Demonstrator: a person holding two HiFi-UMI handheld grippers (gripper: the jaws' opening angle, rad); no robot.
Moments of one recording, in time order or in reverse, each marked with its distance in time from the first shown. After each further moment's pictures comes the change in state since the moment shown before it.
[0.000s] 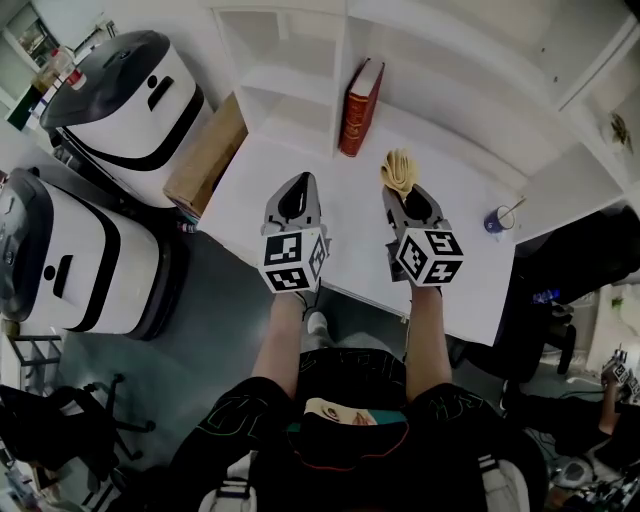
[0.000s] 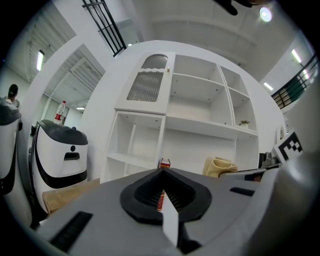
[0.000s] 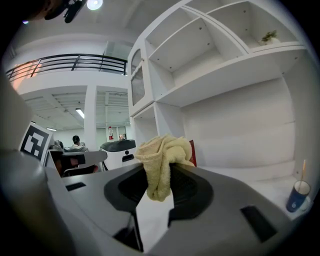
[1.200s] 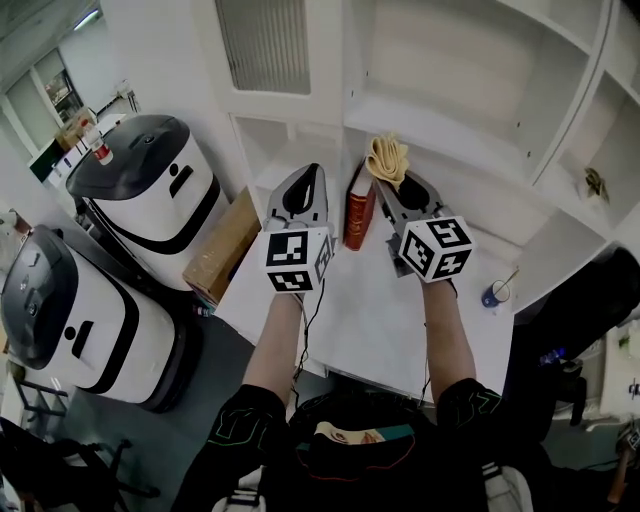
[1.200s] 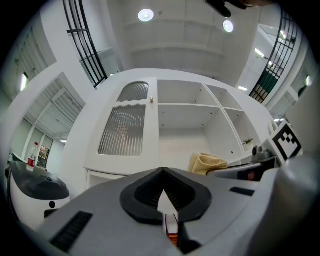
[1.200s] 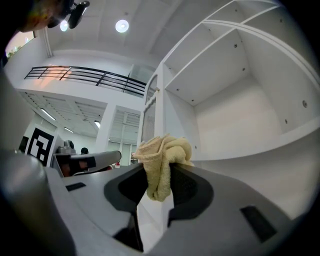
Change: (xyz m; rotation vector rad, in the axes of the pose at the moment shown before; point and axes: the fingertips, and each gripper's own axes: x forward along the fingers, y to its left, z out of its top) left arm 0.081 -0.021 0.202 0.198 -0.314 -0.099; right arm 0.072 0.022 0.212 -0.175 -0.294 0.176
